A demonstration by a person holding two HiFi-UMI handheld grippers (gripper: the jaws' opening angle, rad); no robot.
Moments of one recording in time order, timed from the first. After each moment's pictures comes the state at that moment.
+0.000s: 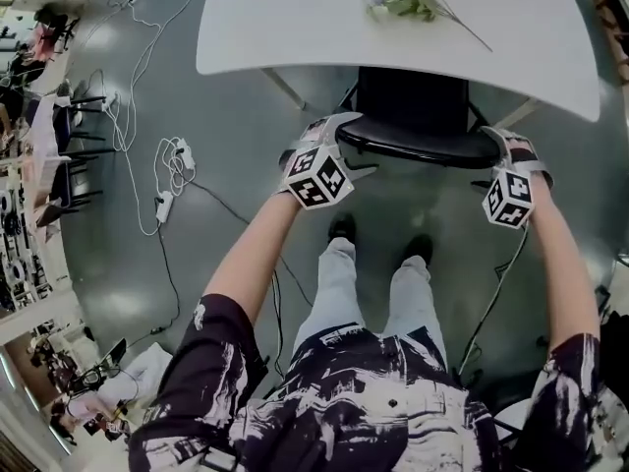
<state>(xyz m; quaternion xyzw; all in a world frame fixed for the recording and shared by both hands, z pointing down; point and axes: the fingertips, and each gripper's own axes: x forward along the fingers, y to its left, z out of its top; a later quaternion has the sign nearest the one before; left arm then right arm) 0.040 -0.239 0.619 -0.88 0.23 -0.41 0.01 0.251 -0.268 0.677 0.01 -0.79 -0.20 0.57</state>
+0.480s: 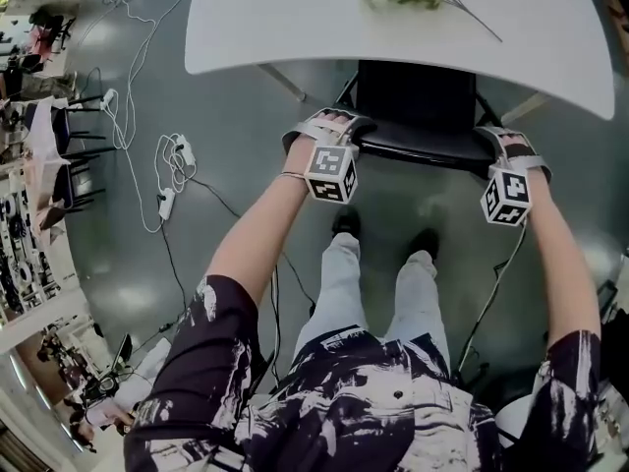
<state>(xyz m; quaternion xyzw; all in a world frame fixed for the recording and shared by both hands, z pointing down) 0.037 -0.252 0.684 -0.81 0.11 -0.54 0.17 0.236 -0.270 0.710 -0.01 -0.79 -0.23 0.56</state>
